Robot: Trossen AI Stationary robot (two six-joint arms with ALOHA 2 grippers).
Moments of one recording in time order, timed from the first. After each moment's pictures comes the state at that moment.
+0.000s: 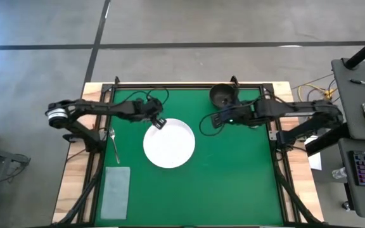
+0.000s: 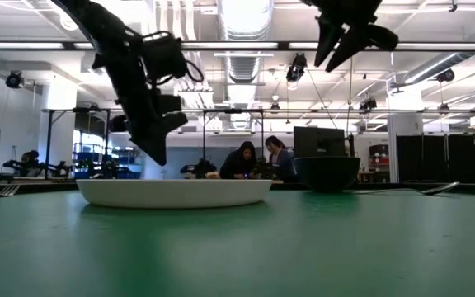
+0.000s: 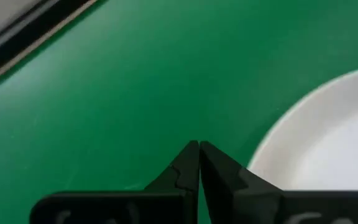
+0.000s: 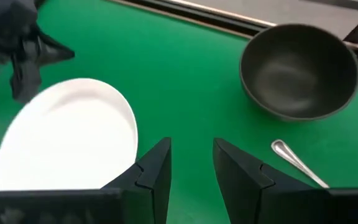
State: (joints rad) left arm 0.35 1.47 0.84 -0.42 -0.35 -0.44; right arm 0.01 1.37 1.30 -0.98 0.52 1.01
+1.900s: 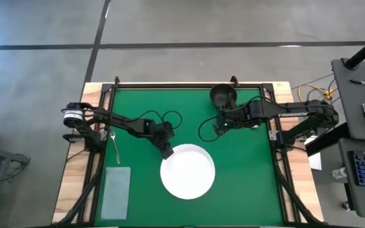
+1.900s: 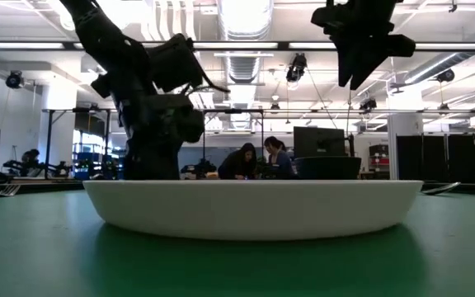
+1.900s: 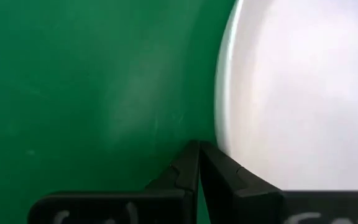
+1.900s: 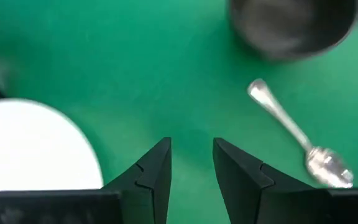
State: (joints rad) left arm 0.08 1.68 0.81 -0.14 0.27 -0.57; right arm 0.01 1.42 1.30 -1.17 0.32 1.01
